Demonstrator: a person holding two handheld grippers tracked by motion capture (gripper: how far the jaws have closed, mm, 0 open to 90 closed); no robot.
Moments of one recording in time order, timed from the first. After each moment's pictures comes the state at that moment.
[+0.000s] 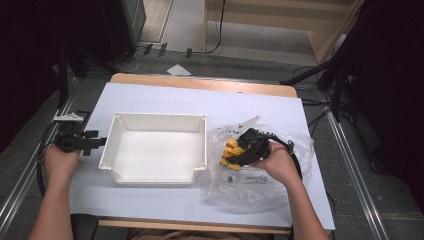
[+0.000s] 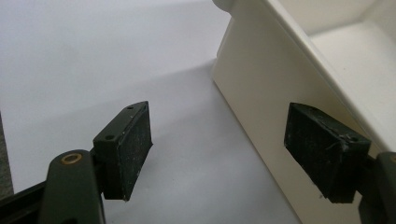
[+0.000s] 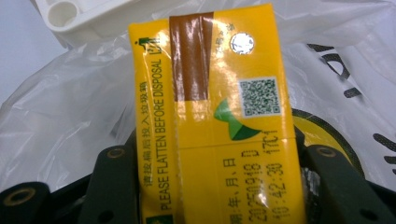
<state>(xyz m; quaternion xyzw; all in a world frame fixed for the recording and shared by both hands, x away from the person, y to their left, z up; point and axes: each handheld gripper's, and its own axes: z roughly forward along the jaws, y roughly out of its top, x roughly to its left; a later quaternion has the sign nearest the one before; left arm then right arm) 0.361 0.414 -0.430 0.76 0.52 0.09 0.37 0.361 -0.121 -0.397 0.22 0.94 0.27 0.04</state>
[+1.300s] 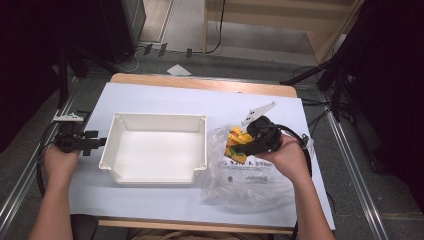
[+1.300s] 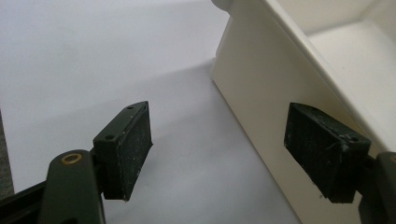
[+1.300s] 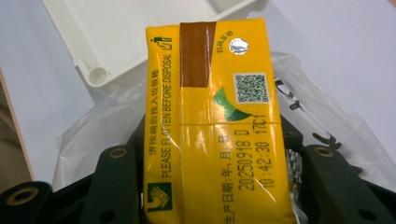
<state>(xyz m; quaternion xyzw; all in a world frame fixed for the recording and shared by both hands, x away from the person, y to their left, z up) 0.359 0.414 -0.429 0.76 0.52 0.09 0.37 0.355 -0.133 -0.342 0.26 0.91 0.31 0.06</state>
